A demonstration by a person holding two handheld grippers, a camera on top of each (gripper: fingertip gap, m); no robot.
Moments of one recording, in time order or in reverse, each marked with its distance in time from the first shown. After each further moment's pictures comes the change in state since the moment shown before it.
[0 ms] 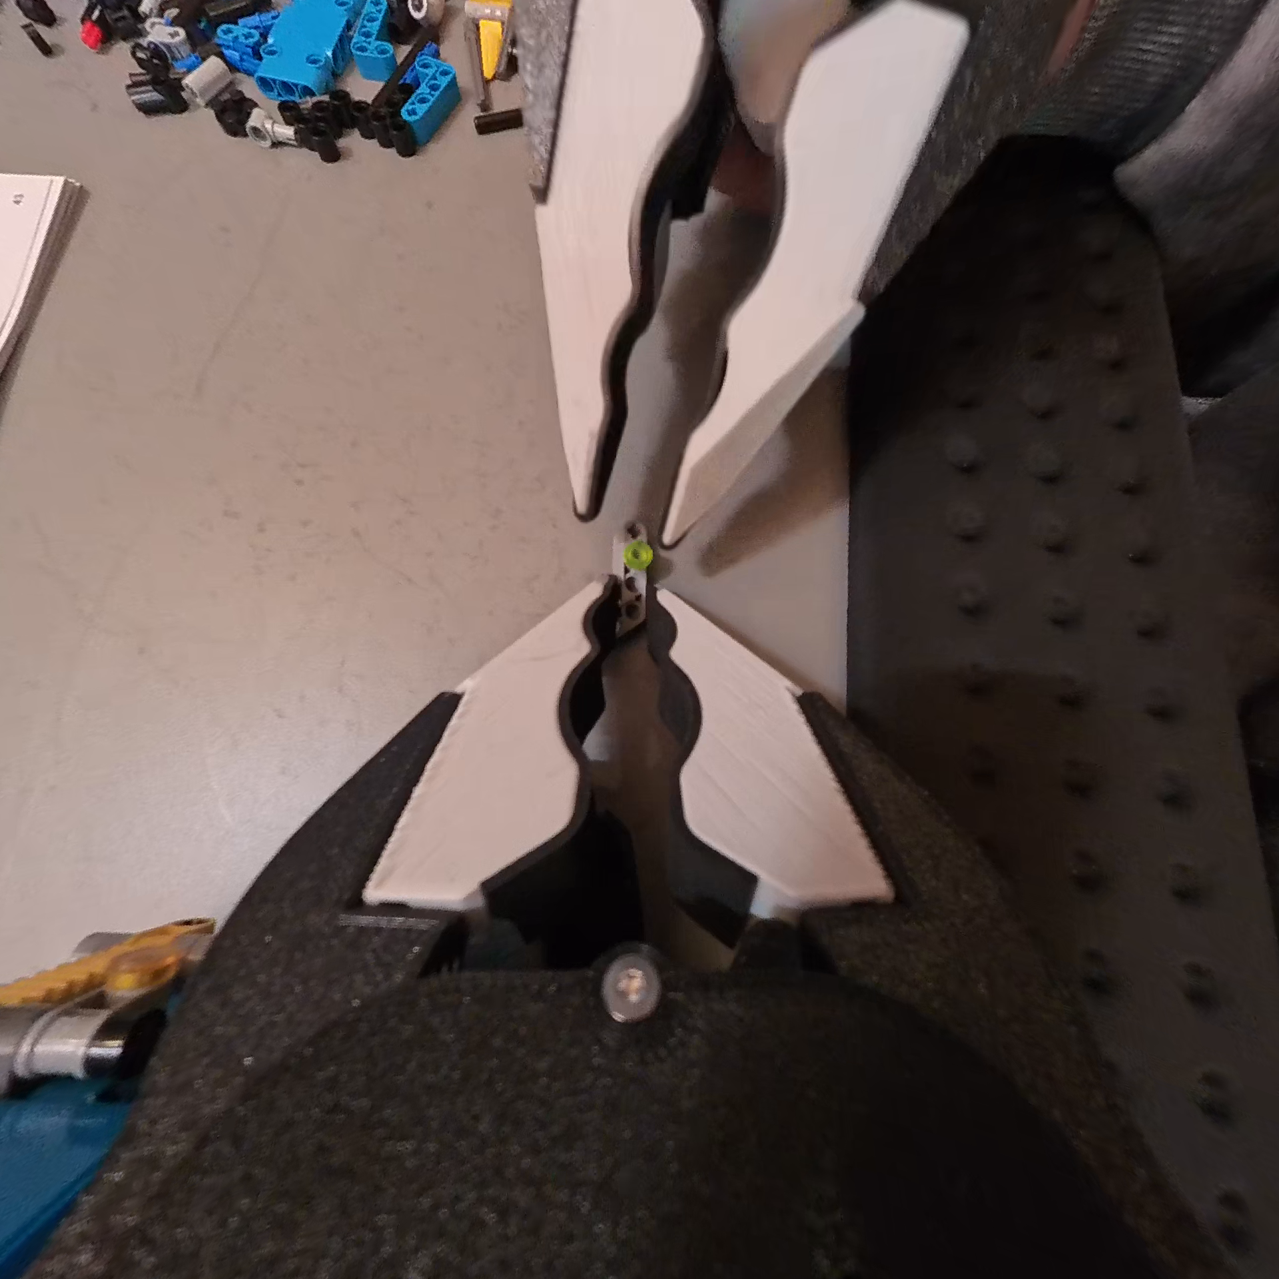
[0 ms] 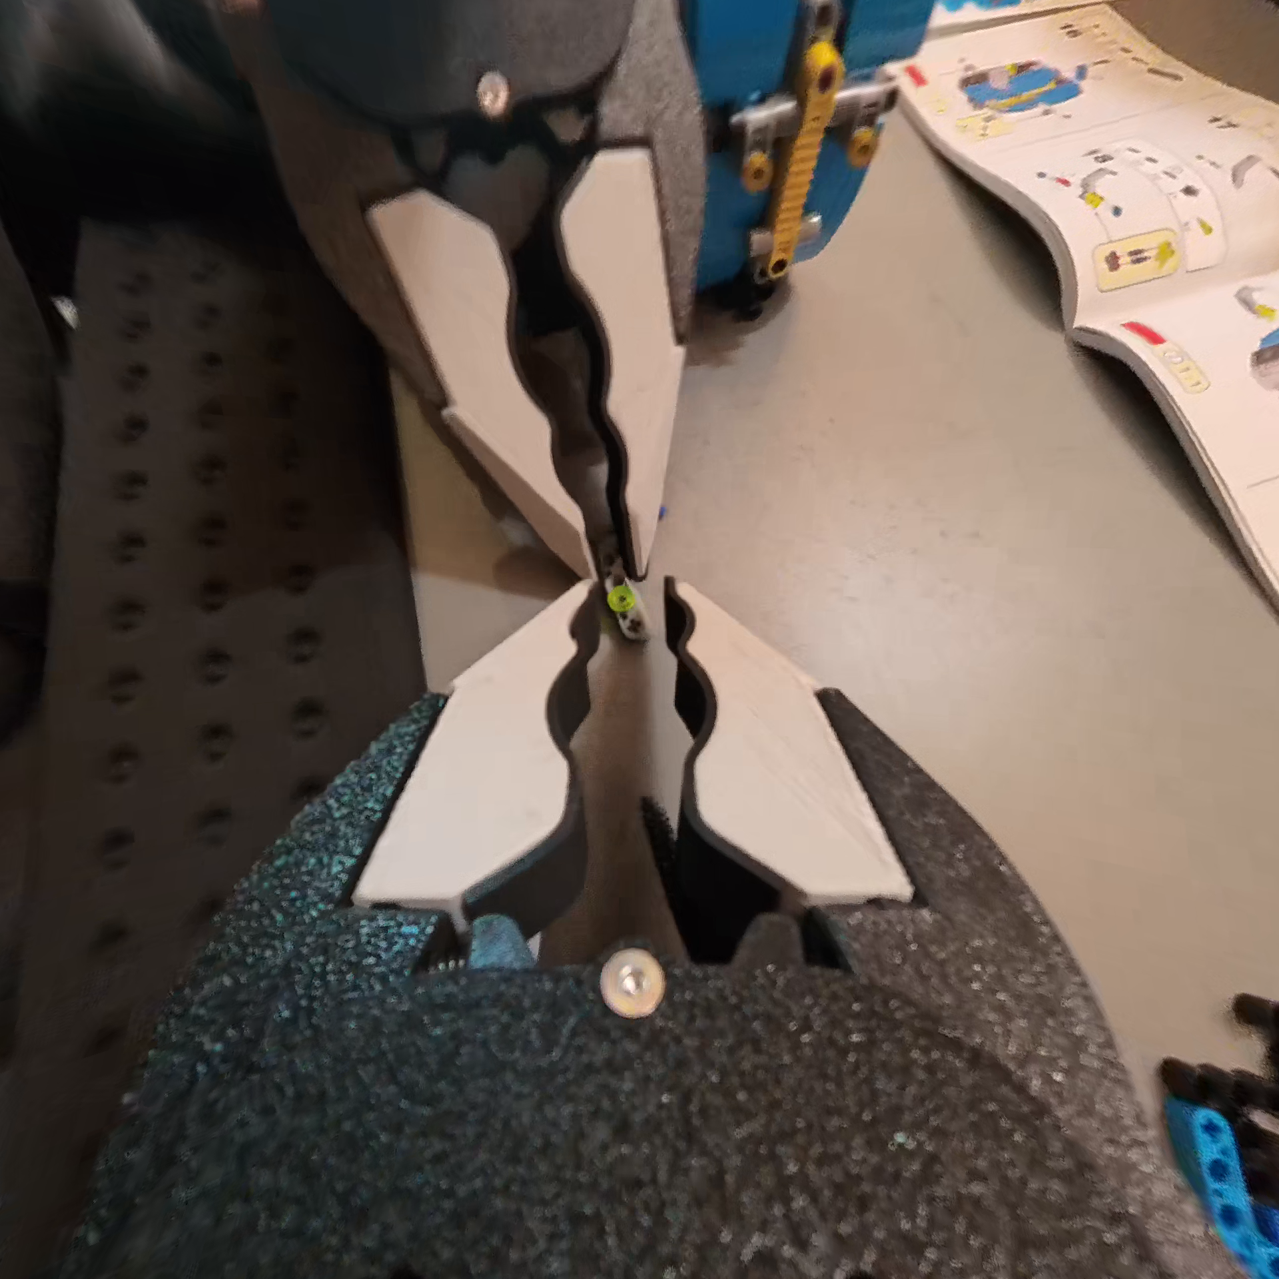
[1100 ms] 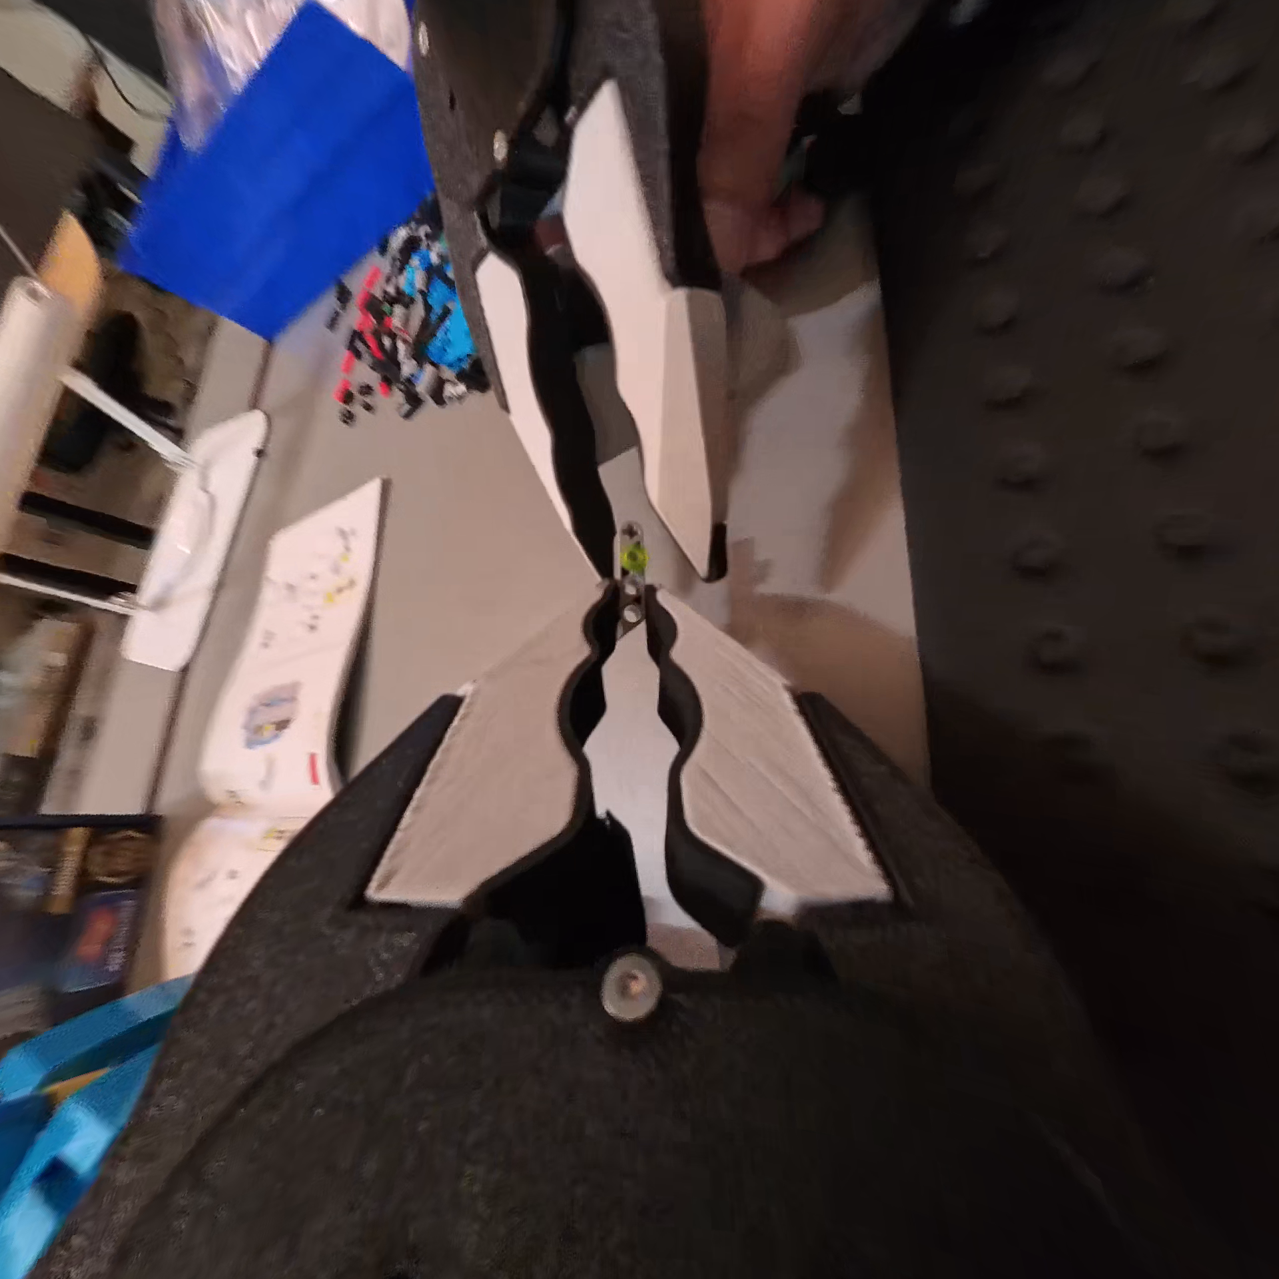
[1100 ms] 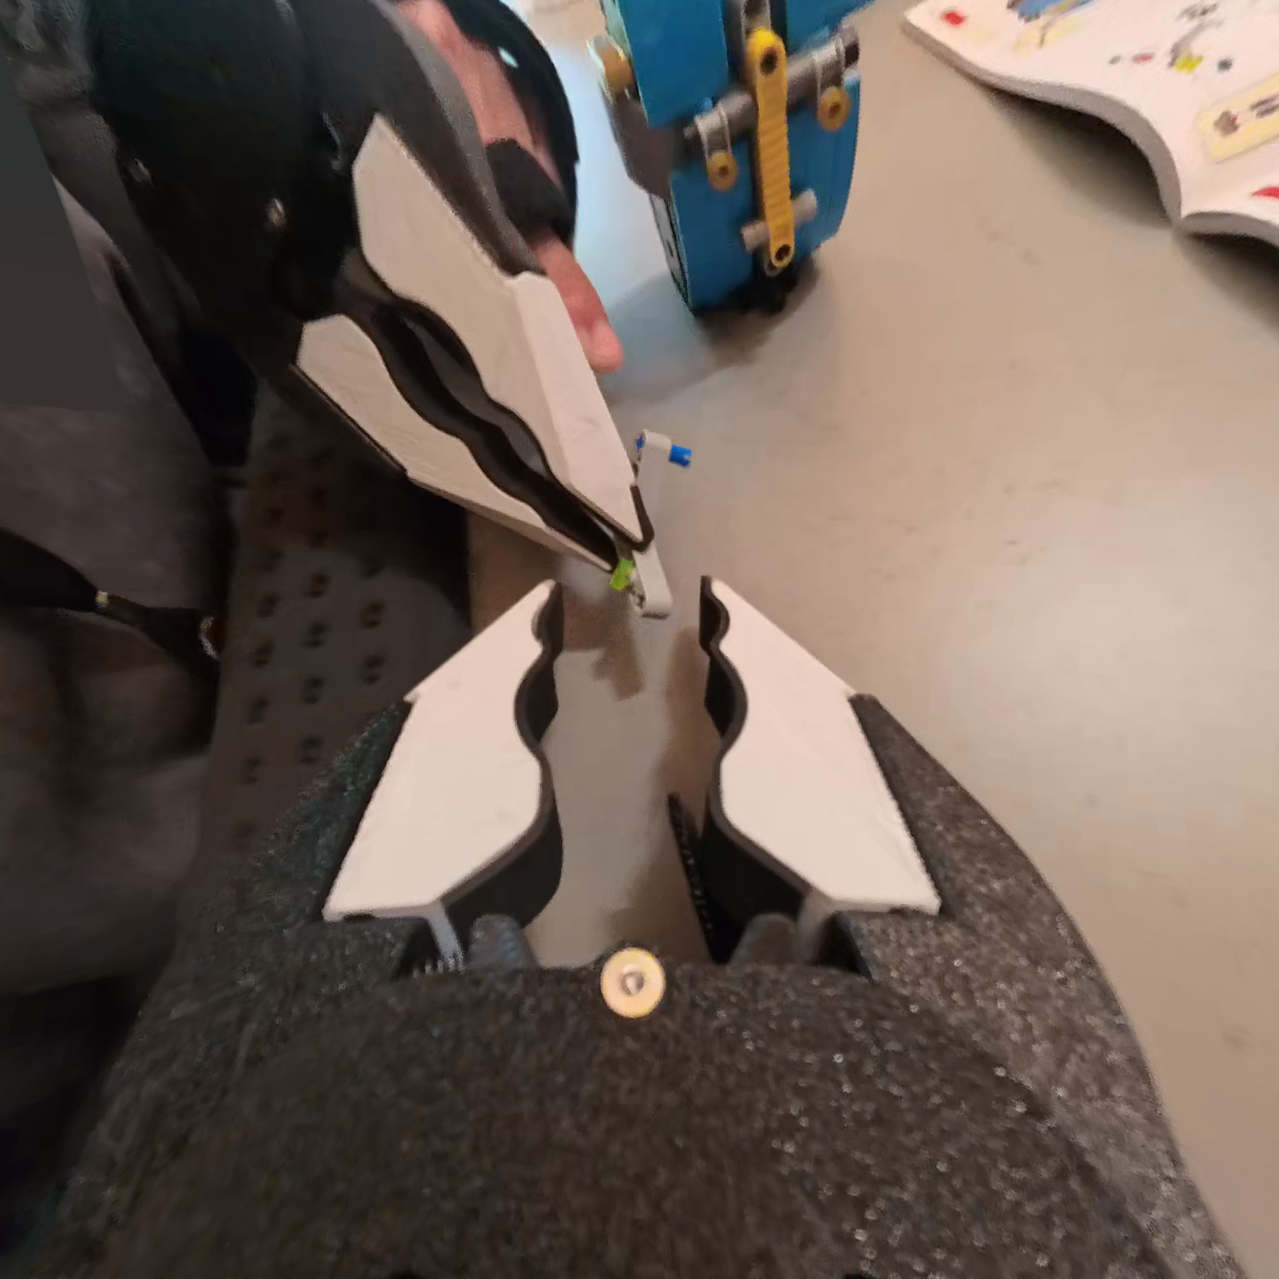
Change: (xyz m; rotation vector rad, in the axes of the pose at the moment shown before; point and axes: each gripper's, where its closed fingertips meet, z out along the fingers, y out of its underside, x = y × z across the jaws) left arm -0.004 -0.025 -0.013 0.055 -0.345 0.491; right arm -0.002 -0.002 -0.003 0.070 -0.199 0.225
